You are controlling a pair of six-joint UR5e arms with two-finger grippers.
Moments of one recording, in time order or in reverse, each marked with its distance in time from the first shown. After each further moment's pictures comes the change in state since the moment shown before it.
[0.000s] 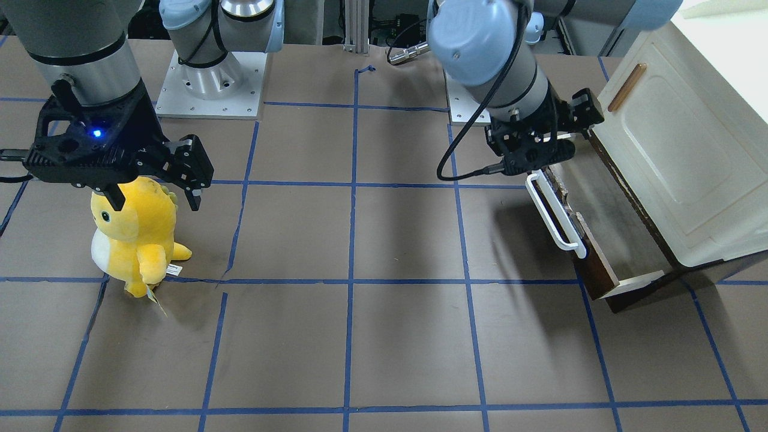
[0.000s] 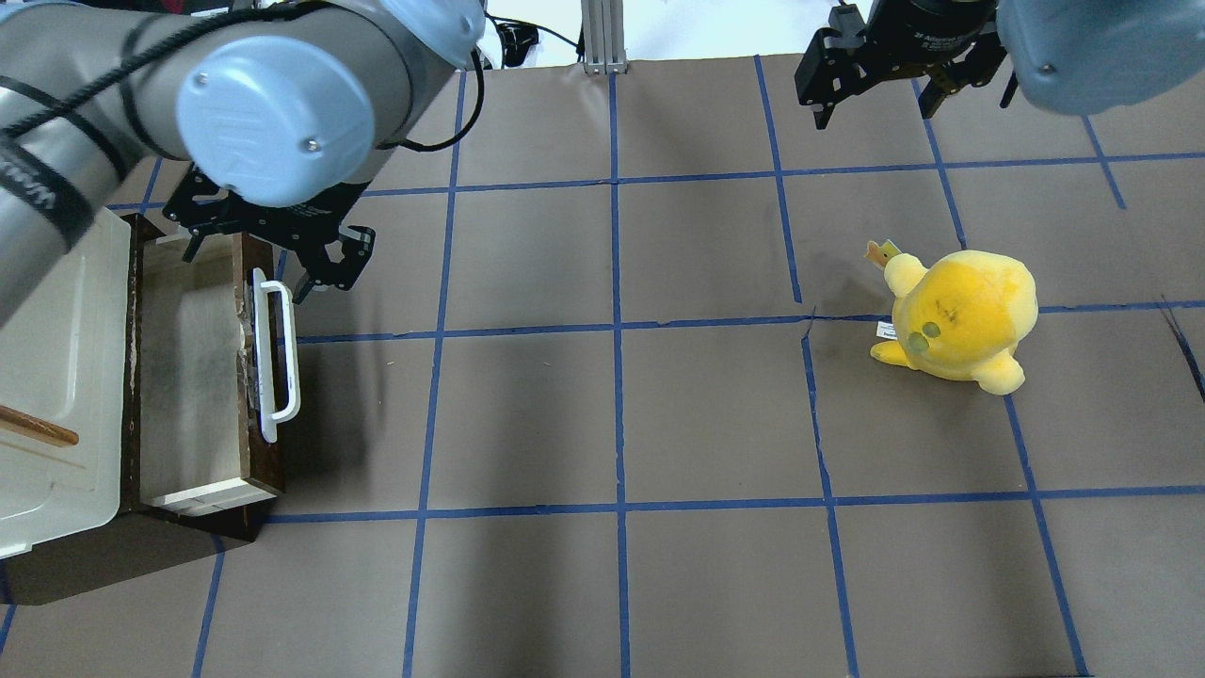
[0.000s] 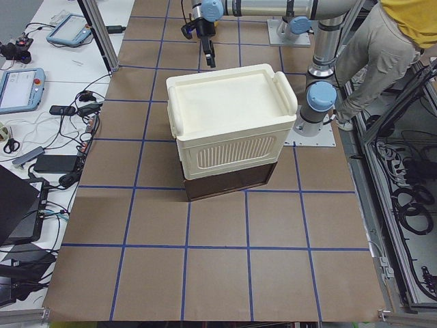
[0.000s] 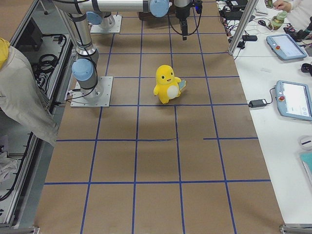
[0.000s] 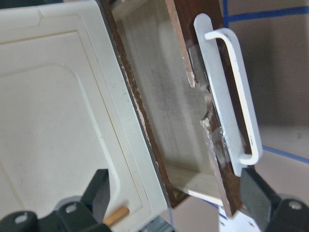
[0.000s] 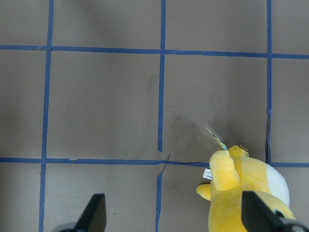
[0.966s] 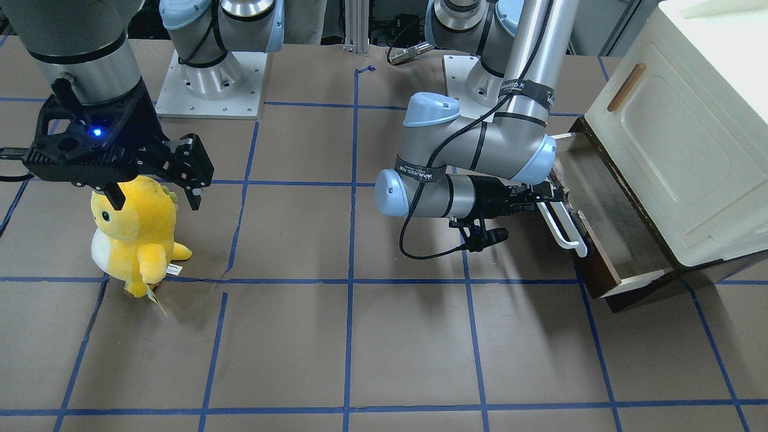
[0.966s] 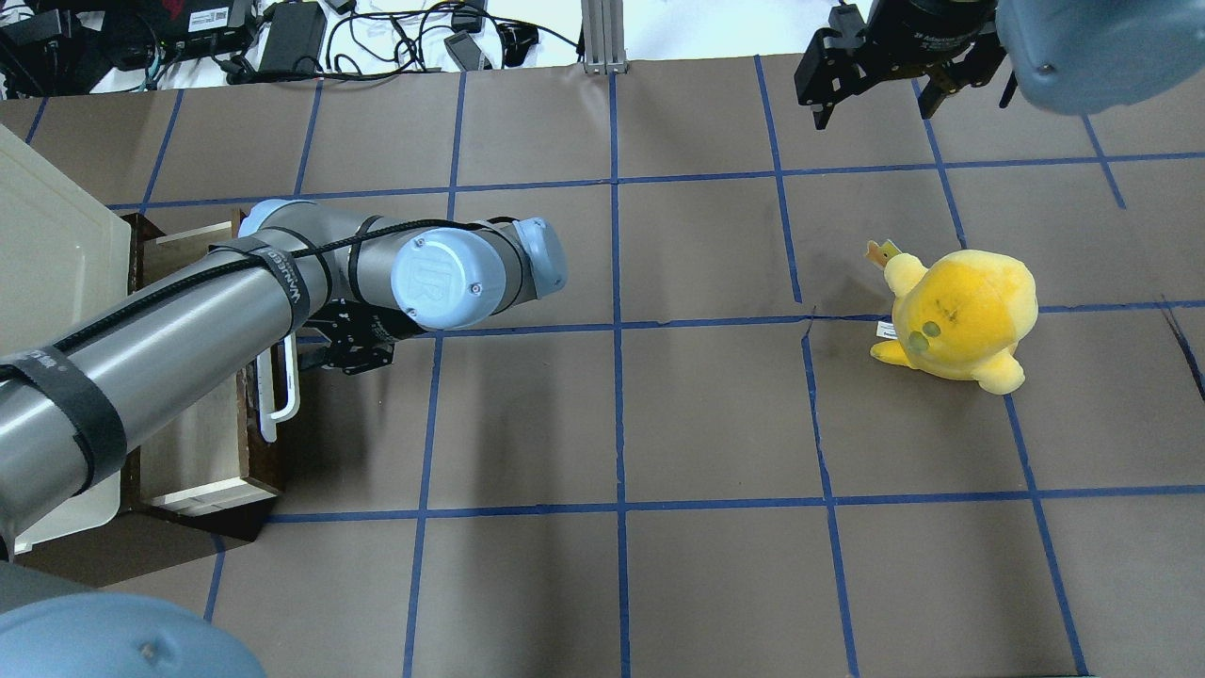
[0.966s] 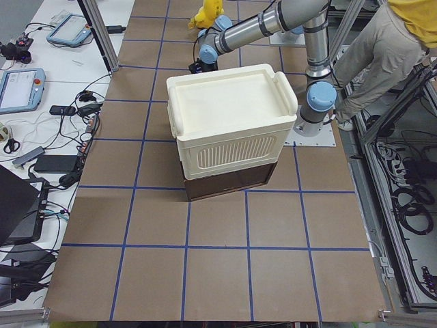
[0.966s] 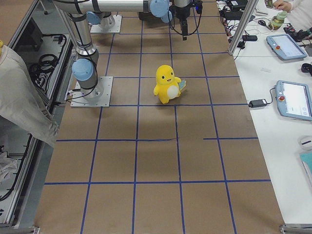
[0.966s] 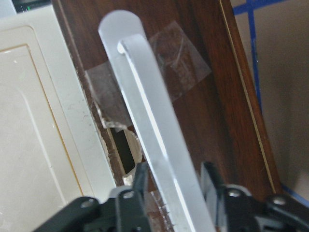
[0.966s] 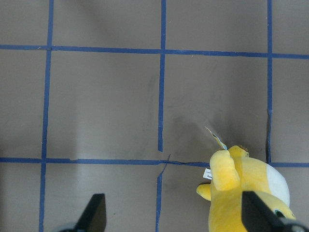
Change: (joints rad) left arm -0.074 -0.309 -0.262 -0.007 0.536 -0.449; right arm 0.000 0.000 0.000 0.000 0.000 0.000
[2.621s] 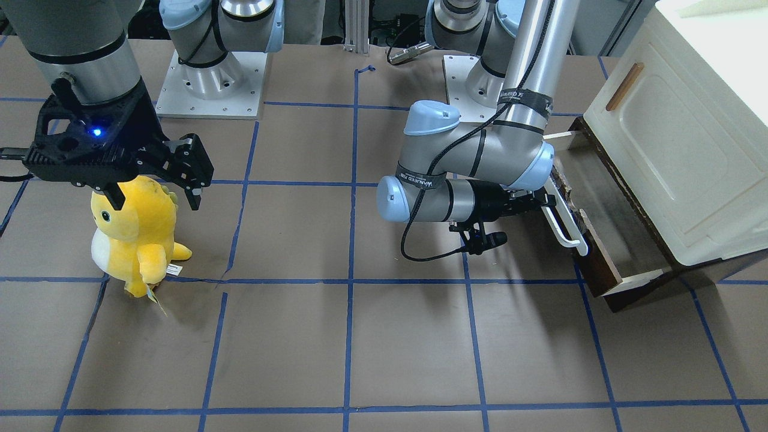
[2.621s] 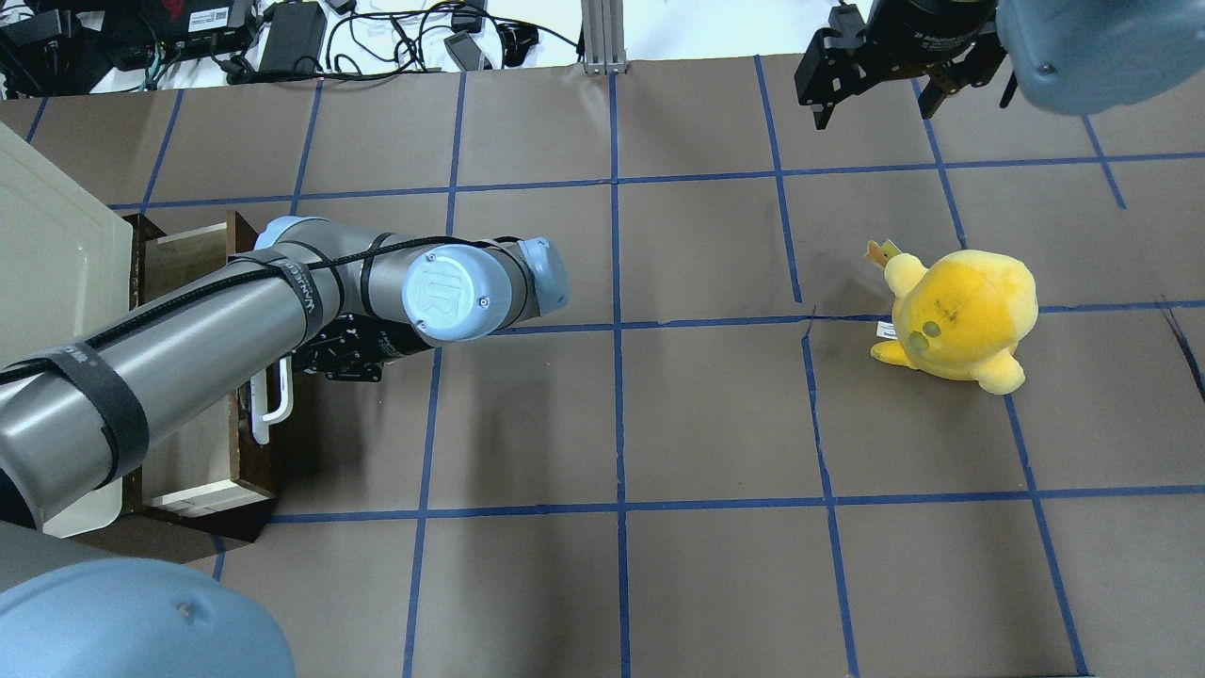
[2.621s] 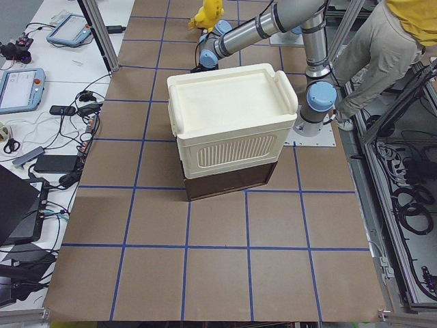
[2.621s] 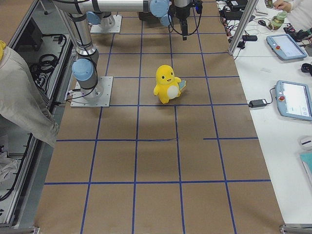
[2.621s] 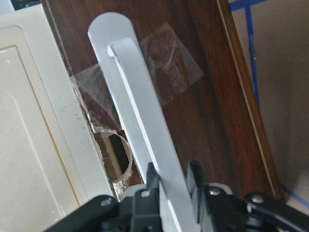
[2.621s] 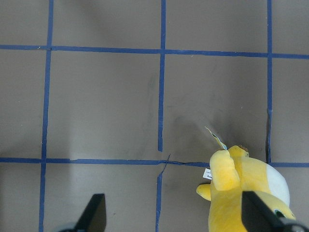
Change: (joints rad) left arm -0.007 -0.037 -0.038 0.005 -0.001 -0.022; right arm 0.000 0.000 0.000 0.000 0.000 0.000
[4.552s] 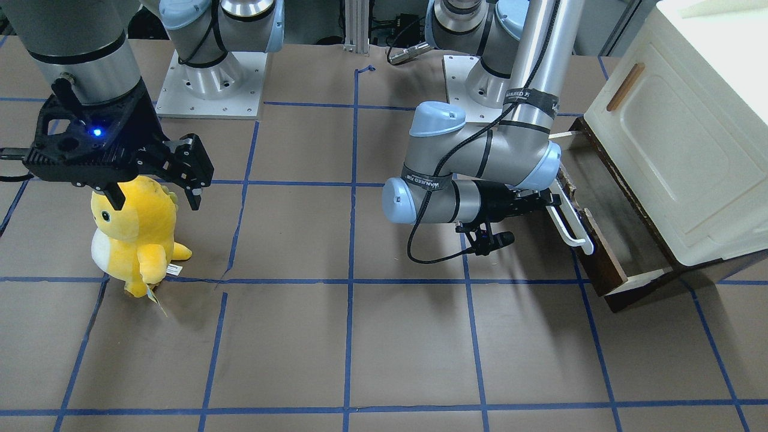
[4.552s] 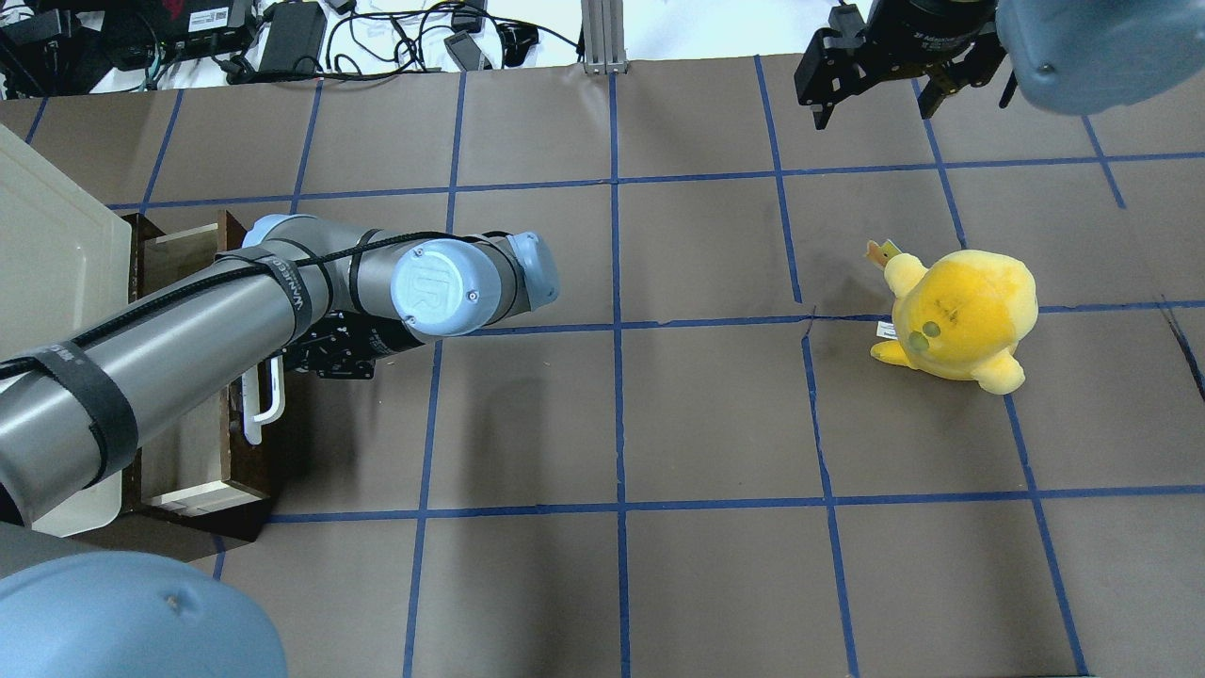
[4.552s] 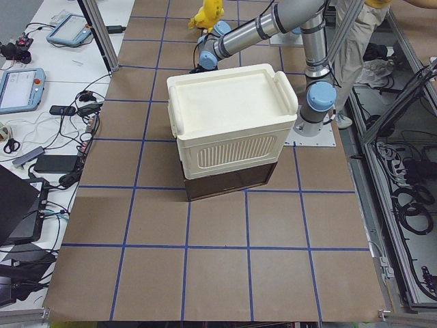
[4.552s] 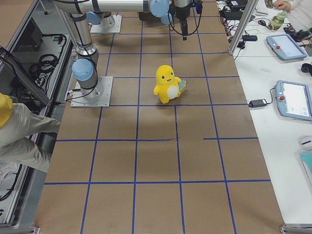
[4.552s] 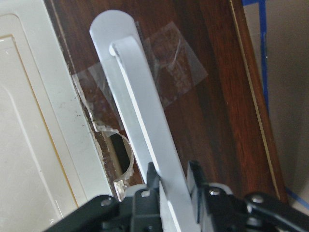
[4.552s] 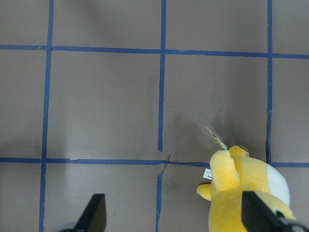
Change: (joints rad) left arm 0.013 0.007 0.000 -0.001 0.001 -0.017; right arm 0.000 0.000 0.000 0.000 0.000 0.000
